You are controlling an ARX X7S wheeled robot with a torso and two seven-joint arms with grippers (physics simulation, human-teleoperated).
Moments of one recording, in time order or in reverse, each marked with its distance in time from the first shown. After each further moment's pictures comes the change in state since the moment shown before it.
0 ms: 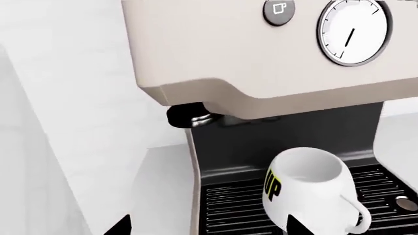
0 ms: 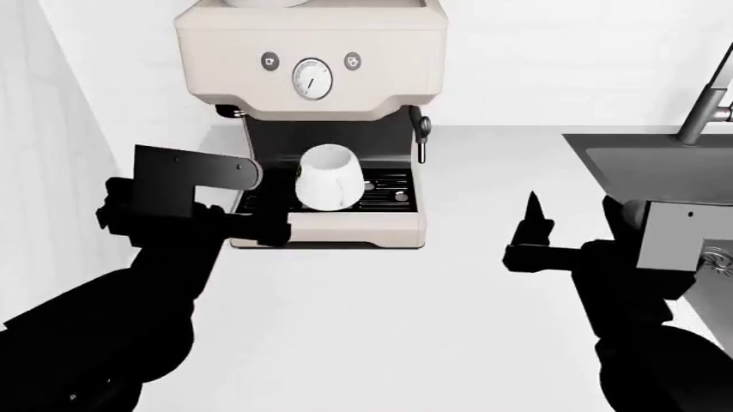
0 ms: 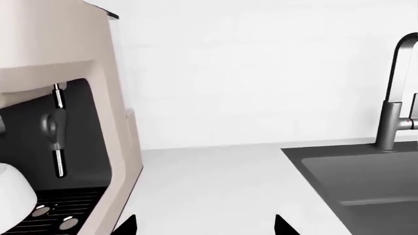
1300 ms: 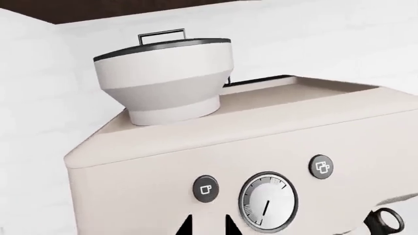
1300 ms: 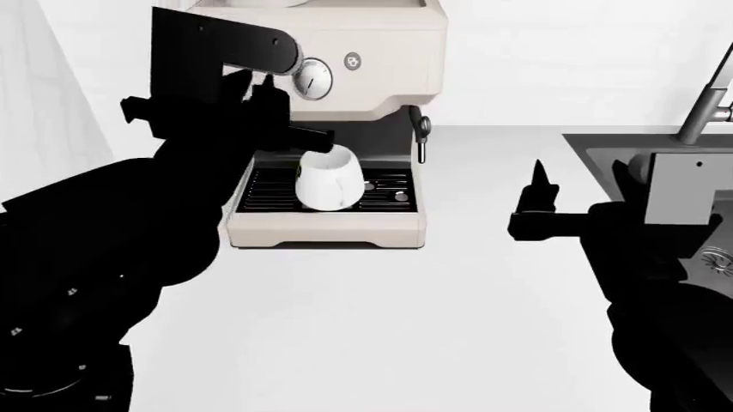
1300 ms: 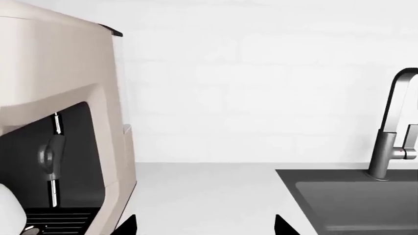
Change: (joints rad) left arm -0.368 0.152 0.032 -0.118 -0.026 -0.134 0.034; right arm 0.178 0.032 -0.018 -0.004 0.016 0.168 0.017
